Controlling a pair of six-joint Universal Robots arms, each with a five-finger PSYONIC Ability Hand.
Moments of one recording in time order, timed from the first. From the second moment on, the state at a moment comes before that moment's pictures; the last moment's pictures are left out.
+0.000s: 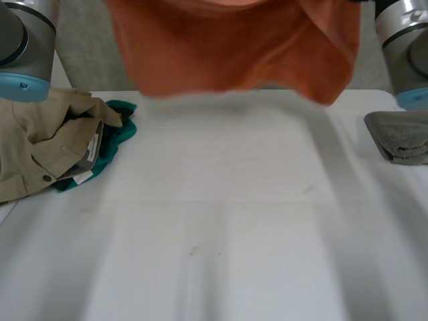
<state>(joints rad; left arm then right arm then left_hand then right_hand) 4.45 -2.21 -0.57 3.37 -1.53 3.44 1.79 -0.74 0.39 -0.29 1.31 3.01 1.16 1.20 1.19 1.19 0.99 1.09 1.16 1.19 1.19 0.99</state>
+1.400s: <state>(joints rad) 4.57 -2.02 -1.28 3.13 -1.41 3.43 1.80 -0.83 1.20 -0.02 1.66 2.93 1.16 1.20 1.19 1.19 0.99 1.12 1.17 1.18 1.19 0.97</state>
